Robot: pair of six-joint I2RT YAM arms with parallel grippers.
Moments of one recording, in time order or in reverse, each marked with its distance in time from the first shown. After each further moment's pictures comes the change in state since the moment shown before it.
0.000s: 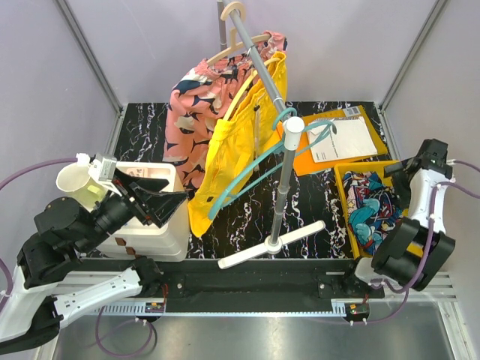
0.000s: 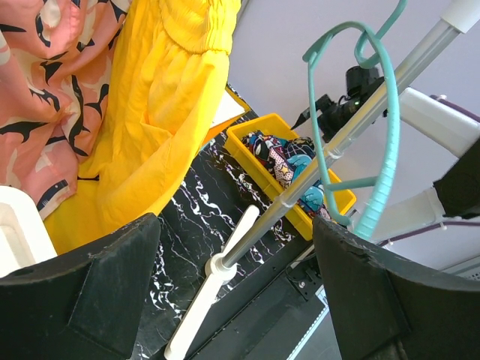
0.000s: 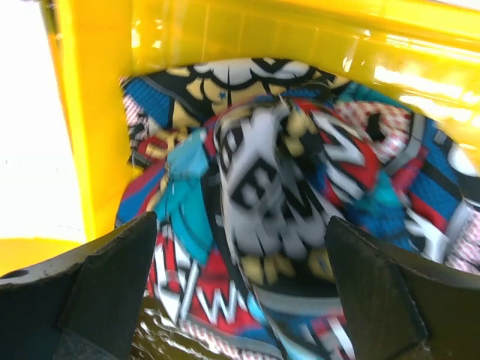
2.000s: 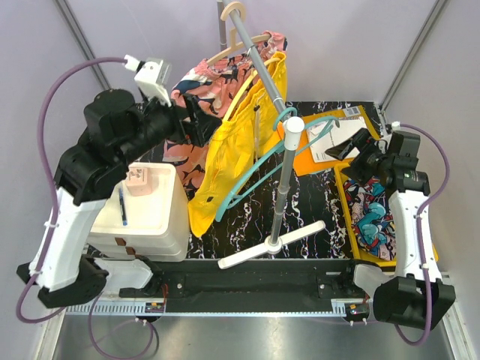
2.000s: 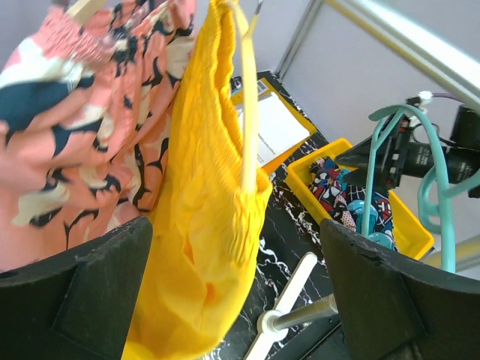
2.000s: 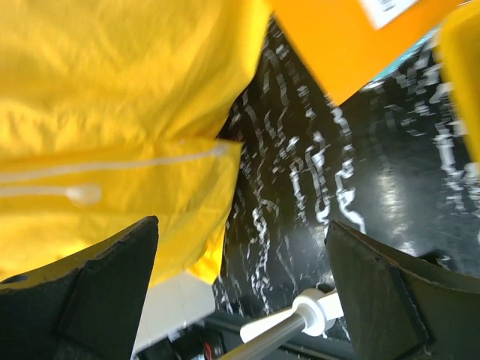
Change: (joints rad) left arm 0.281 0.673 0.685 -0.163 0.150 0.168; right arm 0.306 -0.327 -0.040 0.174 -0.613 -0.127
